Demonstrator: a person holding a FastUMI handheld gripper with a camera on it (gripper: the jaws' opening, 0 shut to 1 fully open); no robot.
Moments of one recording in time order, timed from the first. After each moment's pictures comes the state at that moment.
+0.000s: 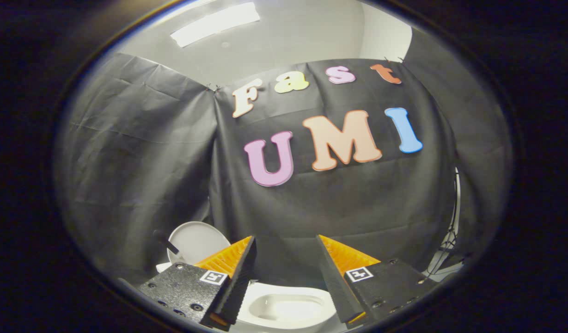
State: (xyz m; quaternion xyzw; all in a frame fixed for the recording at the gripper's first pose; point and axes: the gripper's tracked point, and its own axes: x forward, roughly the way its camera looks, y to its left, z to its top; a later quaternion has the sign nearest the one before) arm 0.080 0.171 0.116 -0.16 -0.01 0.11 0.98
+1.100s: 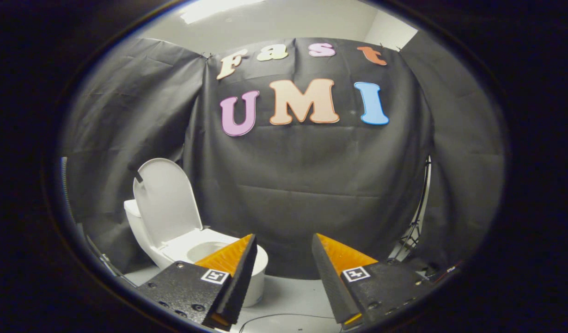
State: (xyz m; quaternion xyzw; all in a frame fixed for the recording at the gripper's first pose) arm 0.031 -0.058 0.077 -0.22 0.06 0.06 0.97
